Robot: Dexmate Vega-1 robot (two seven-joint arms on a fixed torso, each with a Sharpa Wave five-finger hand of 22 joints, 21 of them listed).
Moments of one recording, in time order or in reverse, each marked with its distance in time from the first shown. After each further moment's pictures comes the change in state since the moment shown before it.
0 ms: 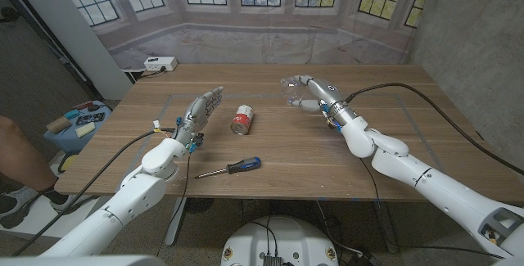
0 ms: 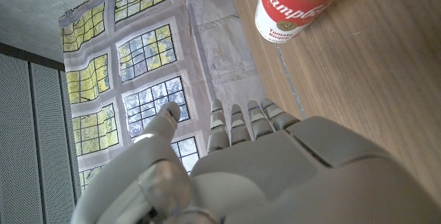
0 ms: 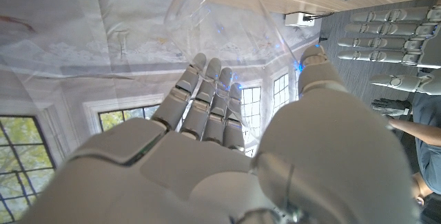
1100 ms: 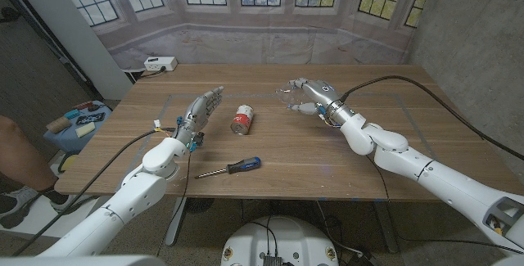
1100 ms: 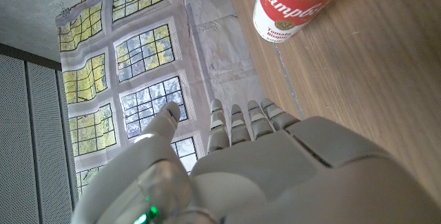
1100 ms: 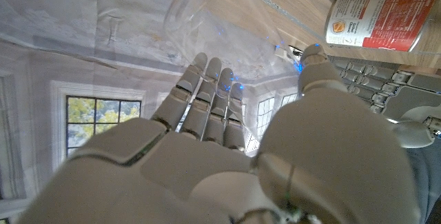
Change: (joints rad) left arm -0.011 -0.003 0.005 0.009 -0.003 0.008 0.000; left_hand 0.000 0.000 0.000 0.000 0.000 0.000 0.000 0.000 0.000 0.000 0.000 0.000 0.000 0.000 0.000 0.000 0.000 0.000 0.000 0.000 0.000; right arm 0.073 -0.074 -0.077 -0.020 -0.131 -0.047 0.063; right_hand -0.004 -0.002 0.018 -0.001 0.000 0.012 -0.006 0.004 0.000 0.000 0.000 -0.001 -0.012 0.011 0.000 -0.015 0.014 0.007 -0.007 0.000 0.000
